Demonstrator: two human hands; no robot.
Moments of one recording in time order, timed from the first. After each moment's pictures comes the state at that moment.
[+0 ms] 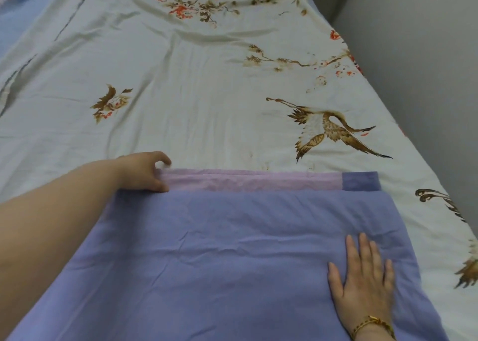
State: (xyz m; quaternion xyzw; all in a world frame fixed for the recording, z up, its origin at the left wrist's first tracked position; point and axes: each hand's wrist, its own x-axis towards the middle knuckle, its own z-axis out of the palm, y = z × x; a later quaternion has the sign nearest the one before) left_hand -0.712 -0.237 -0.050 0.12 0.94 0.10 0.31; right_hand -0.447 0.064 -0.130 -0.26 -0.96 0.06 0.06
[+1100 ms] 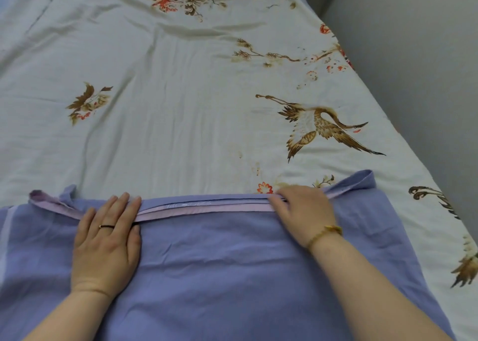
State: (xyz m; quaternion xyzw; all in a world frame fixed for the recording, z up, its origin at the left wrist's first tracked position) left_hand -0.602 -0.260 -0.132 0.16 0.97 0.14 -0.15; right_hand -0.571 0.036 -0.067 -0.09 -0.99 0.06 -0.07
